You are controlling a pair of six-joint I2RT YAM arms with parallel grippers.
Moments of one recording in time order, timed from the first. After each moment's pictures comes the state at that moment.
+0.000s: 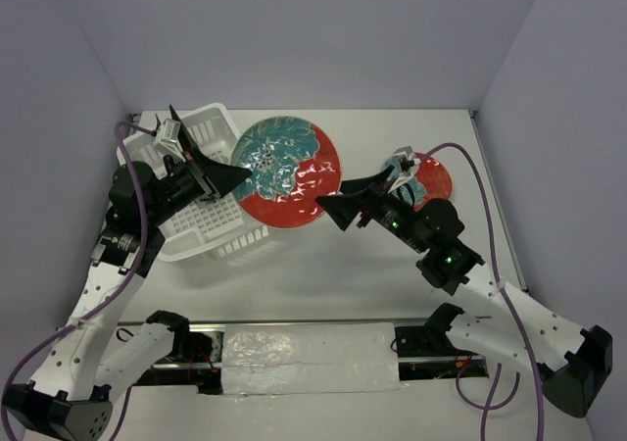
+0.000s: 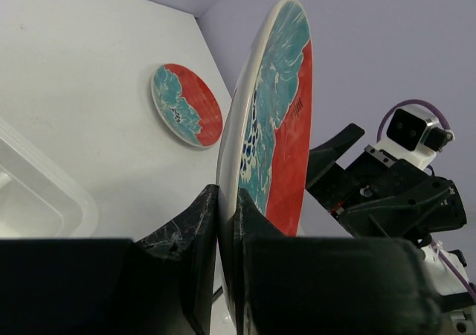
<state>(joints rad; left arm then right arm) -0.25 0.82 0.97 -0.16 0.47 -0.83 0.73 0.80 0.66 0.37 -0.16 0.60</state>
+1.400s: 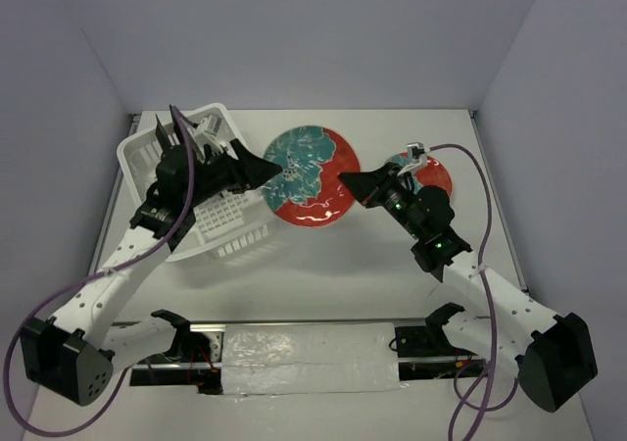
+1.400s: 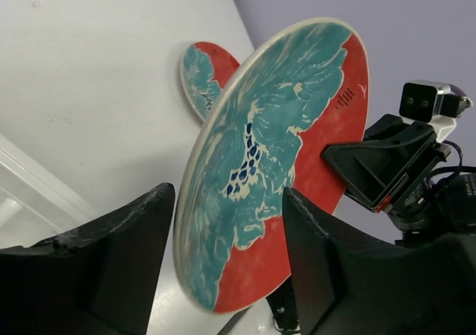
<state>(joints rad) -0.34 1.03 0.92 -0.01 0.40 -0.76 0.55 0.94 0.59 0.49 -0.13 0.83</state>
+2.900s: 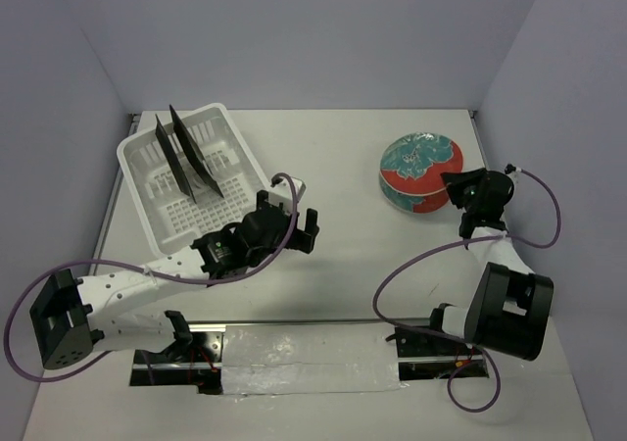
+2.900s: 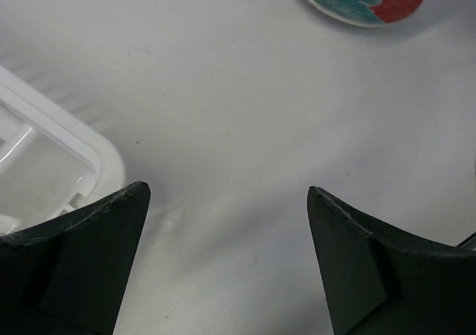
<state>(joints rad) -0.96 1.18 0.85 -0.14 -0.38 -0.38 -0.32 1.23 0.57 0.35 -0.24 0.97</state>
